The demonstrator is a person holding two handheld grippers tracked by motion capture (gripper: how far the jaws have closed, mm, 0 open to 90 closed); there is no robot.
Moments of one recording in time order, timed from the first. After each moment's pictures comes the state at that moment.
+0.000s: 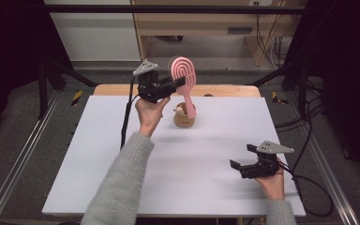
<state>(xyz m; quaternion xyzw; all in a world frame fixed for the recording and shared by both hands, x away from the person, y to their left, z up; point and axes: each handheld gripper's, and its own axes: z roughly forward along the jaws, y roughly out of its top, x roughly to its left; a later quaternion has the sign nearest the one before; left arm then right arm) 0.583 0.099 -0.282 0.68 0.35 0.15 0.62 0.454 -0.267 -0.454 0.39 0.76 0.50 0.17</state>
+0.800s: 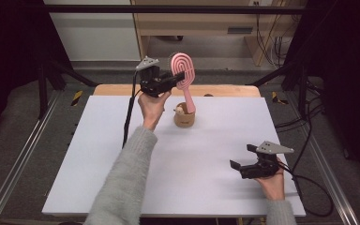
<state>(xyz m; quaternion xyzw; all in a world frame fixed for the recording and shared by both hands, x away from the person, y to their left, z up) 0.610 0.098 -0.291 0.67 0.38 0.16 0.62 0.453 -0.267 -0.455 0.38 0.76 0.50 0.17</state>
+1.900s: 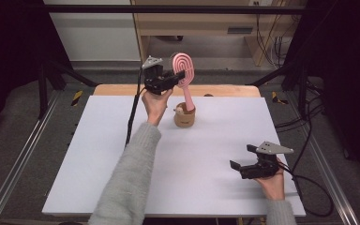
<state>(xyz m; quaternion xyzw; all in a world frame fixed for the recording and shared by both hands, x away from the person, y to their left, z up) 0.637 0.090 -0.308 0.67 0.39 0.17 0.60 0.453 -0.267 -0.456 0.39 0.76 0.49 0.17</state>
